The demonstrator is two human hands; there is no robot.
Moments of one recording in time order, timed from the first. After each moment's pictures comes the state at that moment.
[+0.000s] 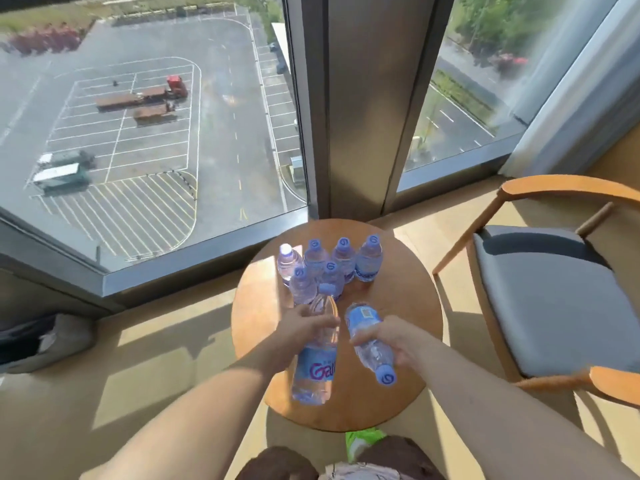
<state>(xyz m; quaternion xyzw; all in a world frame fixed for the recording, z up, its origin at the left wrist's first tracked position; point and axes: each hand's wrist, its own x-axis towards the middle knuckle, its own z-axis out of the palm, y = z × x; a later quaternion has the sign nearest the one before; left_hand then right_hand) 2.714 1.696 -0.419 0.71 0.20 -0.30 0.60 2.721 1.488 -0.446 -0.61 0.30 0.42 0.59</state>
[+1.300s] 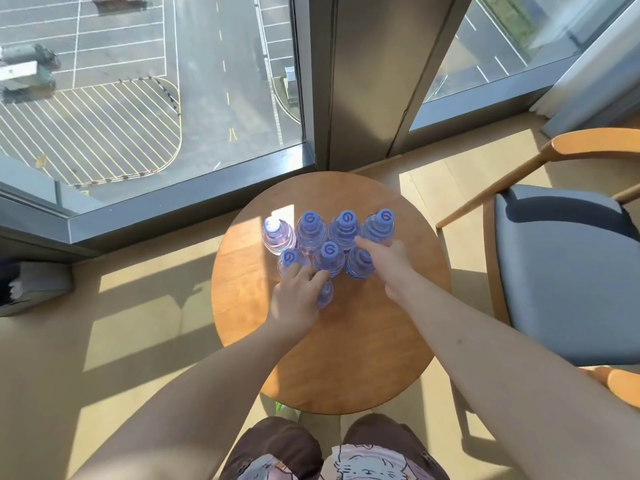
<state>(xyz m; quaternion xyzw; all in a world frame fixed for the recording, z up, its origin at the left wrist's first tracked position) 2.782 1.690 -0.501 0.97 -0.07 -0.17 0.15 2.855 1.504 -0.507 -0.68 0.38 0.22 0.59</state>
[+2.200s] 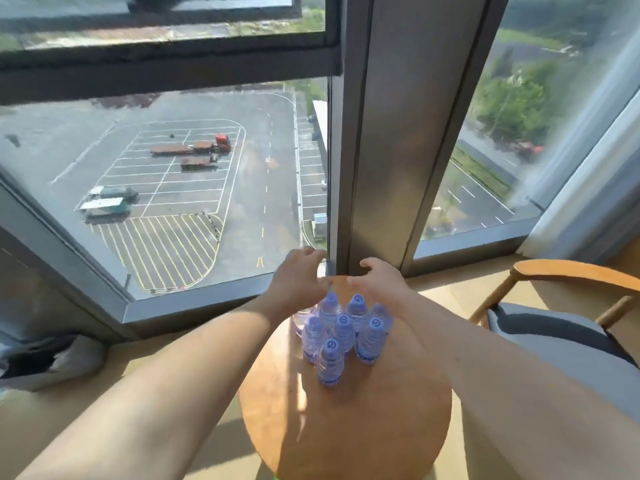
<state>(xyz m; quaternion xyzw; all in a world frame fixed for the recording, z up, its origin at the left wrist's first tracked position) 2.823 1.717 -0.307 0.98 -0.04 0.00 0.20 2.849 1.529 -0.314 -0.90 0.03 0.17 0.40</state>
